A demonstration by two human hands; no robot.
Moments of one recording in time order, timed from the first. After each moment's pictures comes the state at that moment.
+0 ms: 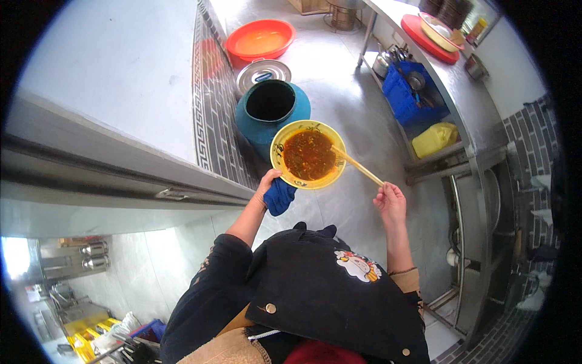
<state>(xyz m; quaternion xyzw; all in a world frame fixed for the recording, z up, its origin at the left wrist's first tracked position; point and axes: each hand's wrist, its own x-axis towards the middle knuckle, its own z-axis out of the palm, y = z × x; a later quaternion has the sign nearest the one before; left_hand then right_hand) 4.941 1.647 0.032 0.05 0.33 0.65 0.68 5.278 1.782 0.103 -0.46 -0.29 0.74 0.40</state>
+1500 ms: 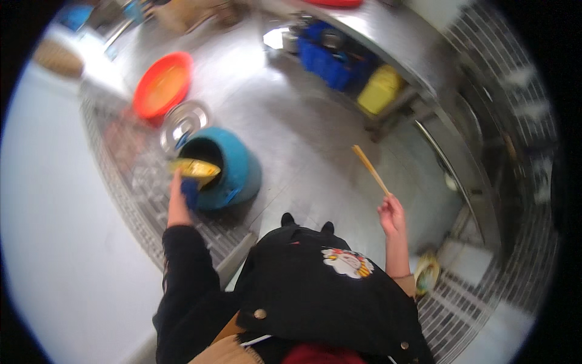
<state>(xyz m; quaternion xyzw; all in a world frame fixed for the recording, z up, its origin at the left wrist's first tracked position) 4.712 1.889 0.043 0.00 0.69 0.49 0.53 5.376 1.814 0.104 -0.48 -0.03 0.65 0.59</state>
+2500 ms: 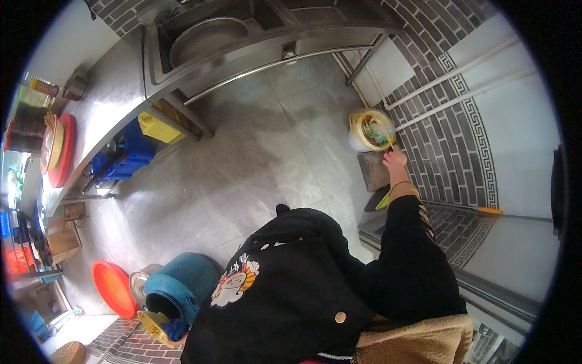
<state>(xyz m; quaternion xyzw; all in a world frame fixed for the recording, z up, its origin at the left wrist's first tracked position) 4.934 1.842 0.062 0.19 0.67 0.55 0.46 5.798 1.436 0.025 -0.68 0.40 0.14 0.59</state>
